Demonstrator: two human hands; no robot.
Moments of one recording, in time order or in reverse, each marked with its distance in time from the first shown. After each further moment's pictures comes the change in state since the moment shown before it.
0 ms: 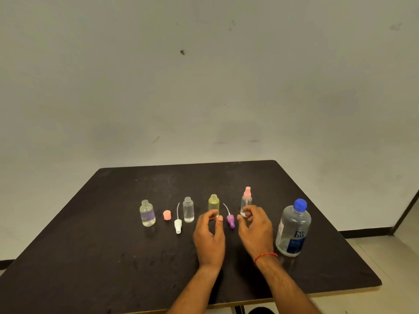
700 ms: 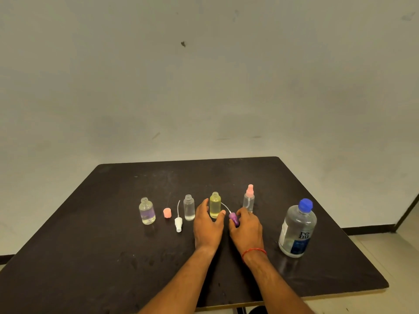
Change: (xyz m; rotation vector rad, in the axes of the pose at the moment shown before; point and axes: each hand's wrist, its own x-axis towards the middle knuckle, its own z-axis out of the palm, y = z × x) left_hand 0.040 -0.029 0.011 0.172 -0.204 -0.240; right_hand 0.000 -0.001 0.032 -0.186 -0.166 0.096
